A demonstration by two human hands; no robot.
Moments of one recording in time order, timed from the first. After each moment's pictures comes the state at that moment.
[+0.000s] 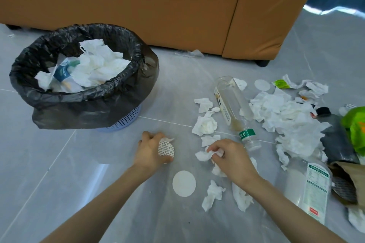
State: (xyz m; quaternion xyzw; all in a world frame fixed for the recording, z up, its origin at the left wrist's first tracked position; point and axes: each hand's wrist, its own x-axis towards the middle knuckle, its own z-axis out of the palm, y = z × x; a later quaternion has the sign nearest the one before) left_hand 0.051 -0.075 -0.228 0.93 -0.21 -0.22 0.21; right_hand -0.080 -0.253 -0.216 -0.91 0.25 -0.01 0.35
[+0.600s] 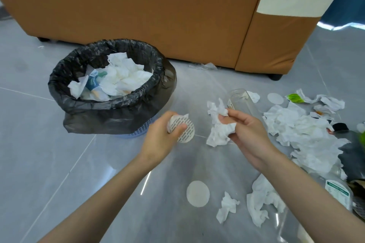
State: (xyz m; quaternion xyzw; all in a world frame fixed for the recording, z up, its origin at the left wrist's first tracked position) left_hand 0.071 -0.079 -0.159 0.86 -0.24 -0.09 0.45; right_hand -0.032 -0.244 -0.131 -0.58 0.31 -0.12 0.75
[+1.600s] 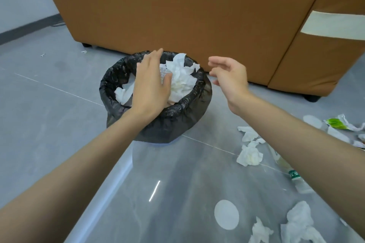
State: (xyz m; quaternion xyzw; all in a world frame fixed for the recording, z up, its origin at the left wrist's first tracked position) left_hand 0.167 -0.027 -0.066 0.89 -0.23 0.15 0.36; right_hand 0.131 -0.197 -0.067 -0.71 0.19 -0.23 0.64
